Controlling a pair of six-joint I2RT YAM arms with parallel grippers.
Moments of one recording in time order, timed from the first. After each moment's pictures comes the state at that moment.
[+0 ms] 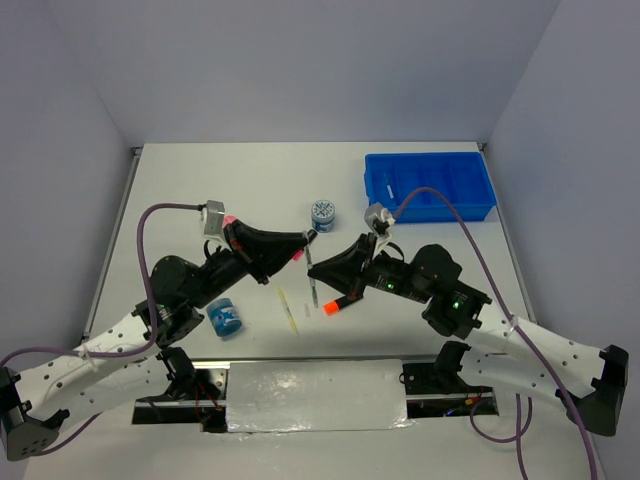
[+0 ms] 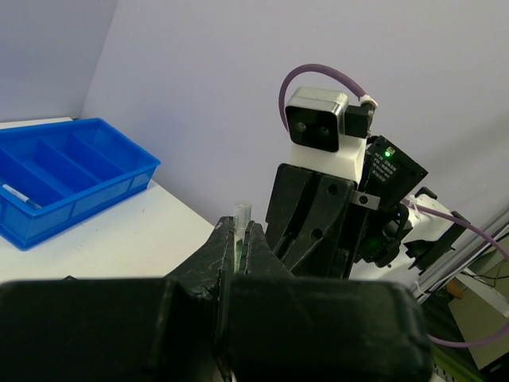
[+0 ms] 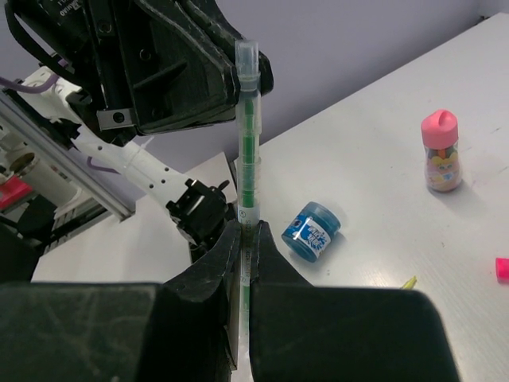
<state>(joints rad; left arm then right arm) -0.88 0.76 0.67 0.46 0.09 -0.61 0.96 0.80 0.69 0.23 -0.27 0.46</state>
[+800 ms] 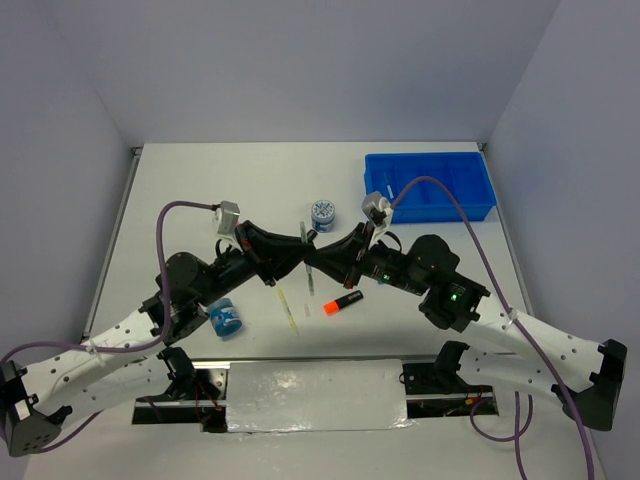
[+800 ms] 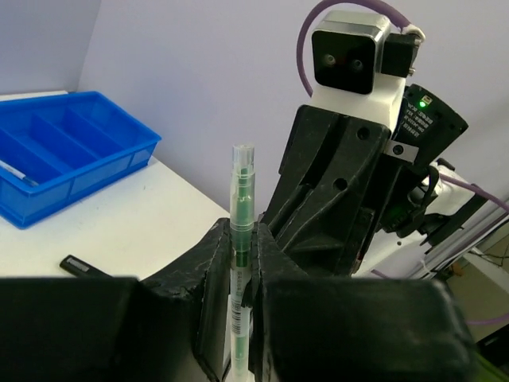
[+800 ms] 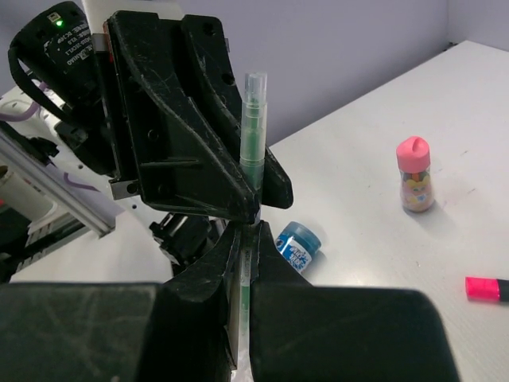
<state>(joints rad) -0.88 0.80 0.66 0.45 0.12 -0.60 0.96 0.86 0.79 0.21 -0.22 0.42</state>
